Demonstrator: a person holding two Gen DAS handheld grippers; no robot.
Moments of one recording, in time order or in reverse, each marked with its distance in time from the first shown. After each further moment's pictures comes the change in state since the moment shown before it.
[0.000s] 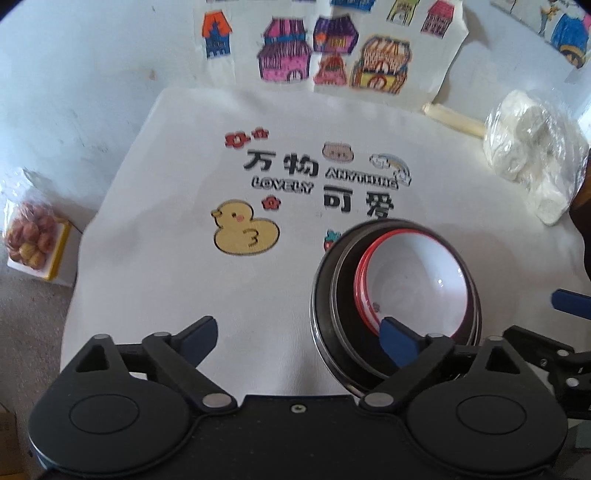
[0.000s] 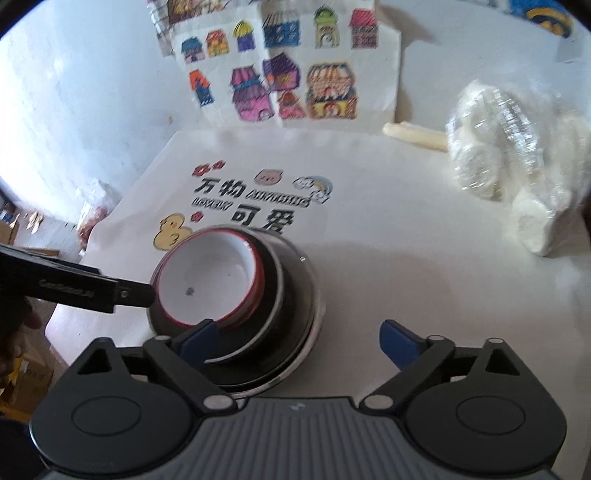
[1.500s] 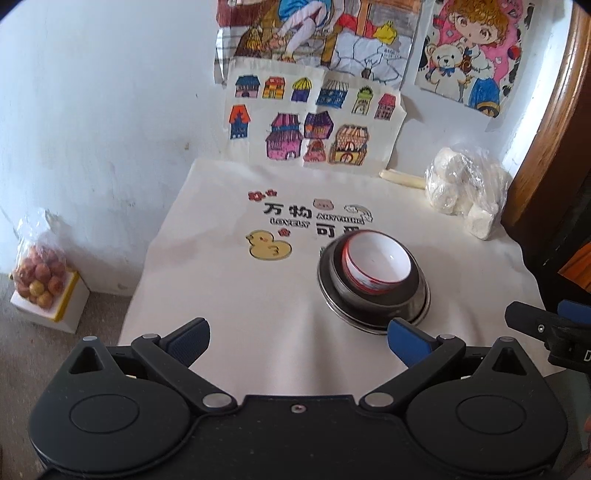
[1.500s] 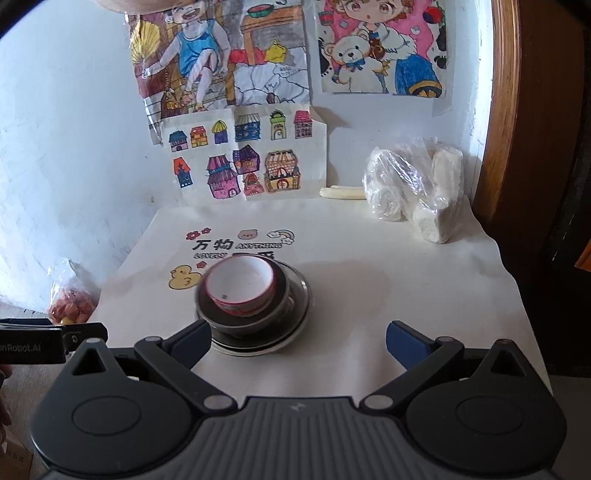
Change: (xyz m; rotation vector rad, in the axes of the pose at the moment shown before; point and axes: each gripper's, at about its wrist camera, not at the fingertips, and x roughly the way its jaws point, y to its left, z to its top) left arm -0.134 0.053 -0.120 0.051 -0.313 -0.086; right arm -0.128 0.083 -0.097 0.155 -0.293 -0.208
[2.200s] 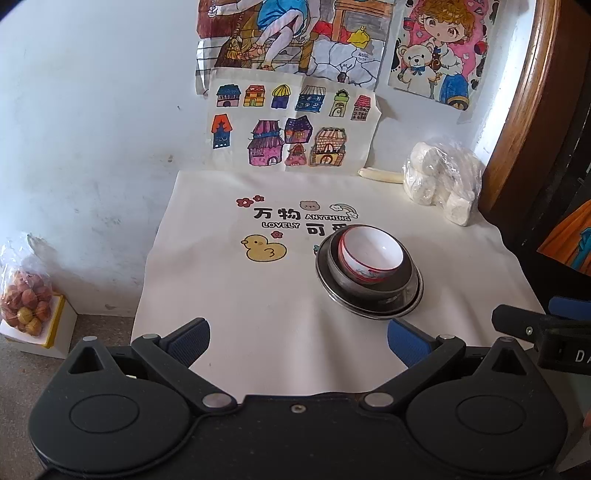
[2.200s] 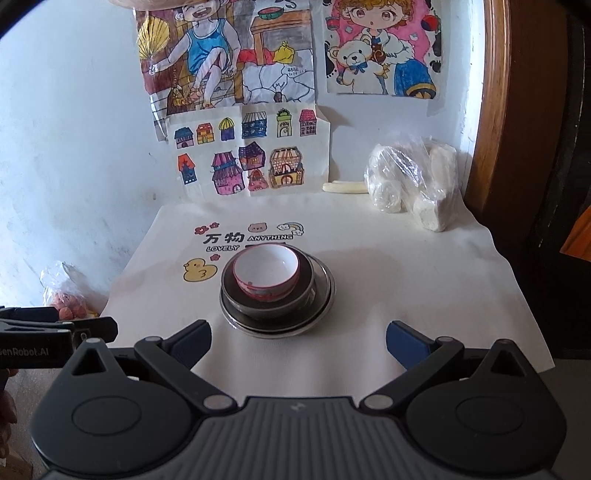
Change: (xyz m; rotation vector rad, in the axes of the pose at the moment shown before) left arm -0.014 0.026 -0.011 0.083 -0.013 -0.081; right arm -0.023 0.051 -0.023 0.029 0.004 -0.063
